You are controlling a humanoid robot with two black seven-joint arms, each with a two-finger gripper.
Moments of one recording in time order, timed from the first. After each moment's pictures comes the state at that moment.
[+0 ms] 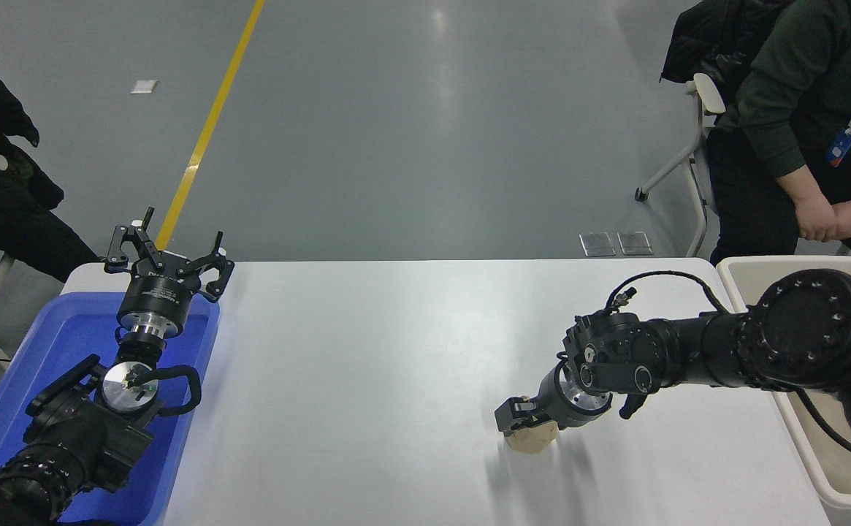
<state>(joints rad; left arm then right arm) -0.66 0.17 -0.94 -0.29 -0.25 -0.69 -0.32 1.26 0.00 -0.94 0.85 -0.43 0.38 -0.02</state>
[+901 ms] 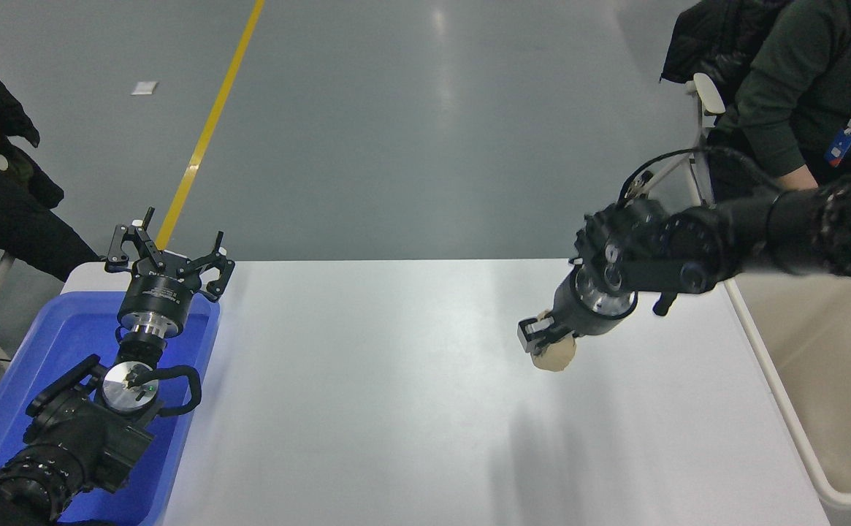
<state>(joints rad) -0.65 0.17 -0.94 -0.29 -0.25 -0.69 -0.32 1.81 -0.18 -0.97 1.14 -0.45 0.53 -0.02</state>
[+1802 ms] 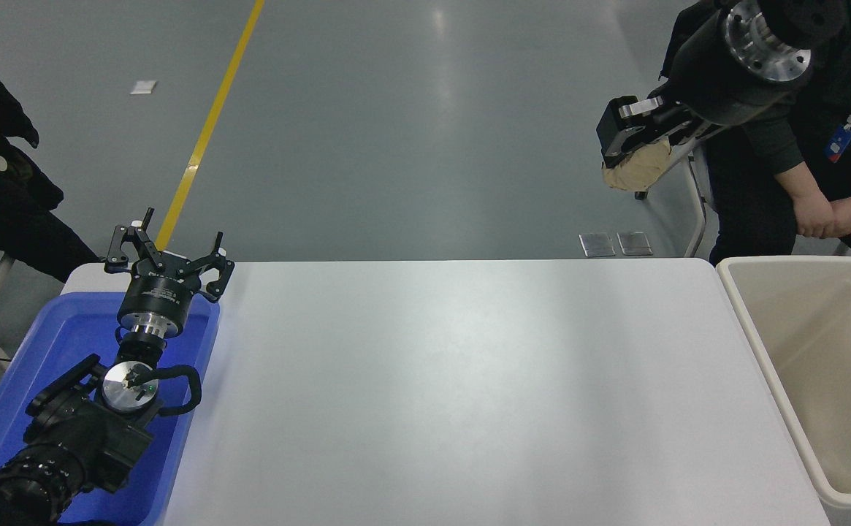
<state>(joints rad) -0.65 0.17 -0.94 -0.29 -0.25 -0.69 -0.32 2.35 -0.46 -0.98 1.24 -0.44 0.78 -0.02</state>
